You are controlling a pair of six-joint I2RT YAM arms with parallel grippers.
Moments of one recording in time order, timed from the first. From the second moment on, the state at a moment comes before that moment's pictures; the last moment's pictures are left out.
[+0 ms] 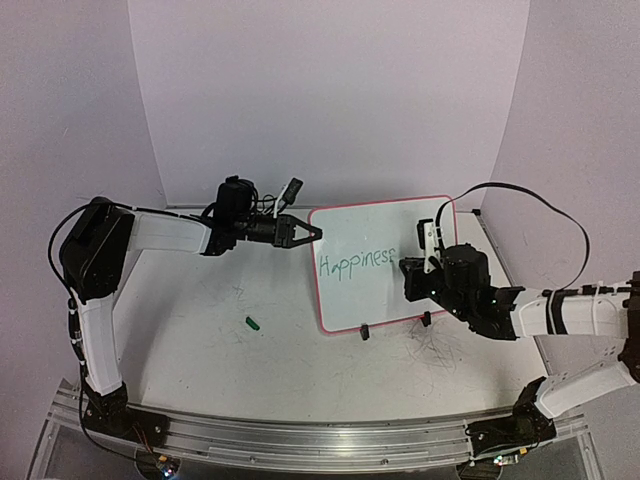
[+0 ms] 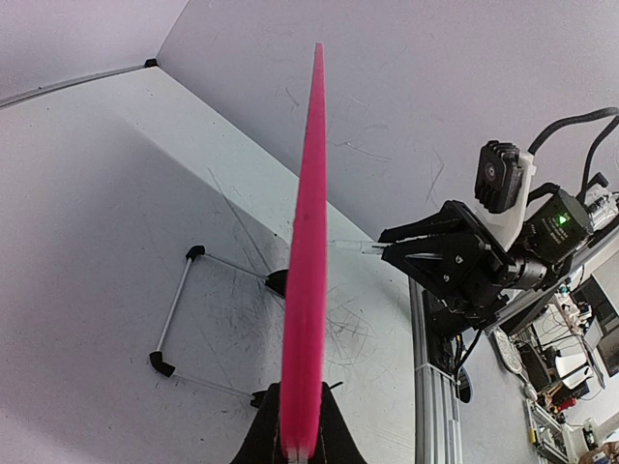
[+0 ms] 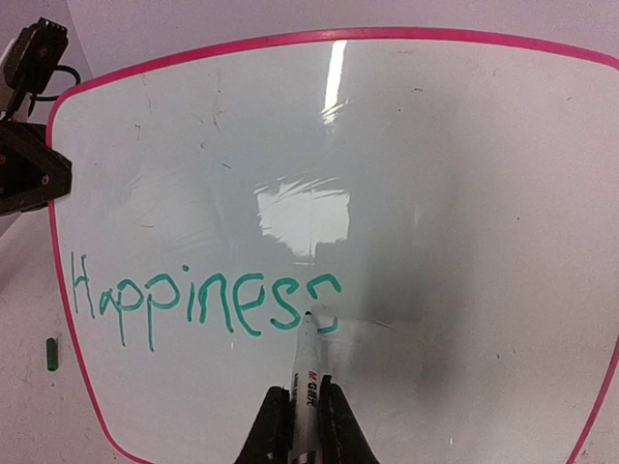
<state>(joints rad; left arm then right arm) -0.58 1.98 1.33 0.39 0.91 -0.42 0.76 1.29 0.60 0.35 0.34 0.24</state>
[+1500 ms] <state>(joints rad) -0.58 1.98 1.33 0.39 0.91 -0.42 0.76 1.32 0.62 0.37 0.37 0.23</state>
